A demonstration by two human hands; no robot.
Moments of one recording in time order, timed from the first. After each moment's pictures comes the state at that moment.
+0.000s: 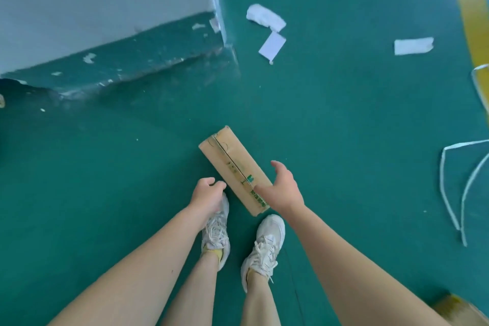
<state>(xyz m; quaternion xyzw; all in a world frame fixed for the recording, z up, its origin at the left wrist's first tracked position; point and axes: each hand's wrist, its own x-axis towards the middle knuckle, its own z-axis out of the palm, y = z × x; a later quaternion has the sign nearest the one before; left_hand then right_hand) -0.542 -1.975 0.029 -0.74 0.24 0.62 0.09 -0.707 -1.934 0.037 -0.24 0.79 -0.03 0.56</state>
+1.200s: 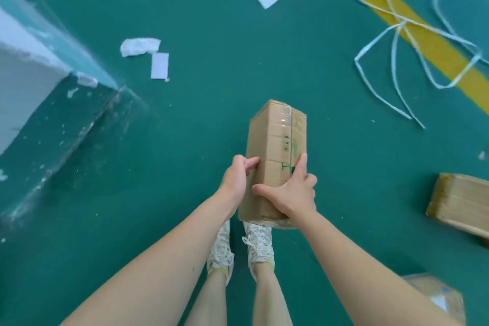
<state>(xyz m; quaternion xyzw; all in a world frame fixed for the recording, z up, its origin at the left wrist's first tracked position) -0.737 -1.904 0.072 -0.56 0.44 0.68 0.18 -0.797 -1.791 0.063 0.05 0.86 -0.14 0.48</state>
